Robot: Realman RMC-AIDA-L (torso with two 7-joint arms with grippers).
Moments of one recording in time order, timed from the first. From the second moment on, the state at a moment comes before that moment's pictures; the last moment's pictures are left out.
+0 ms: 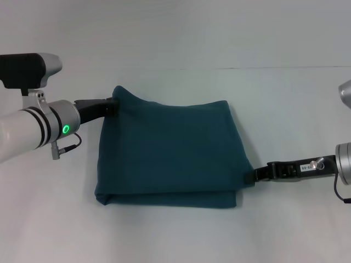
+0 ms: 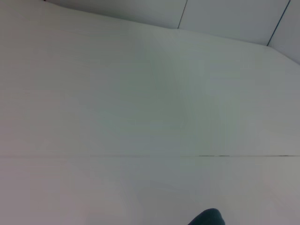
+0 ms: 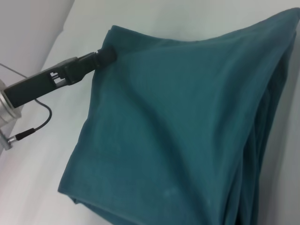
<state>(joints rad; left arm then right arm) -0.72 -2.16 0.87 0.51 1.93 0.57 -1.83 0.65 2.02 -0.84 -0.54 -2.19 -1.37 2.24</state>
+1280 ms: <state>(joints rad) -0.69 -2.16 0.79 0.57 1.93 0.62 -1.85 0.59 2.01 -0.68 -0.64 -2.20 -1.40 2.17</state>
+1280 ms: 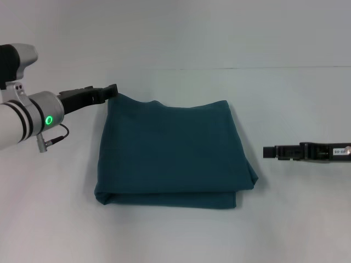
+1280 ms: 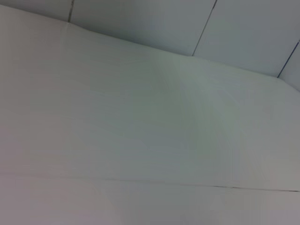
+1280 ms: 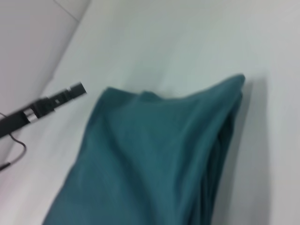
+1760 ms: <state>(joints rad) -0.62 -2.16 0.79 0.69 1.93 0.81 -1.90 0.54 2.01 -0.61 -0.64 -2.08 -1.52 2.00</state>
